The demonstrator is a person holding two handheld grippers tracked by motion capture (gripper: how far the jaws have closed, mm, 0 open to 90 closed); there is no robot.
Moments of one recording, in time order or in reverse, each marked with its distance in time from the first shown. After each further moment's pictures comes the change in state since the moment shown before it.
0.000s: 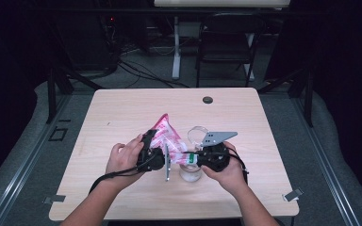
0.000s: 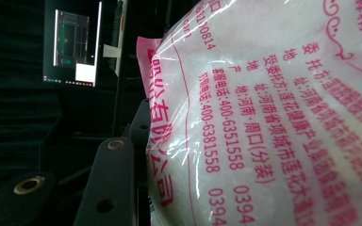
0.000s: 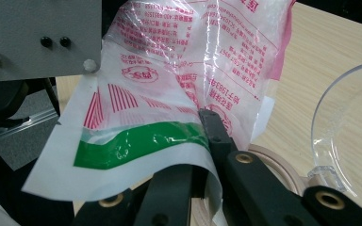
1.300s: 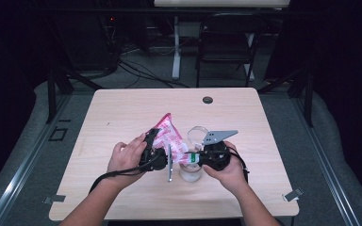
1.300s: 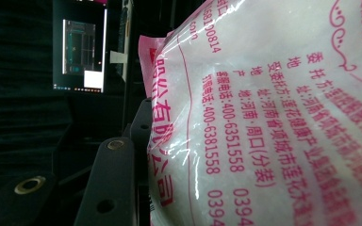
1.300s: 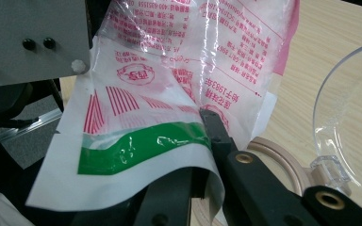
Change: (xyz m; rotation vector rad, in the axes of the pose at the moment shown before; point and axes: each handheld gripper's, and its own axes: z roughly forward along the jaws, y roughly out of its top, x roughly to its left) left arm 0.001 0.006 0.000 -0.007 0.023 0.042; right arm -0.006 -0.003 0.001 0.017 0.022 0.040
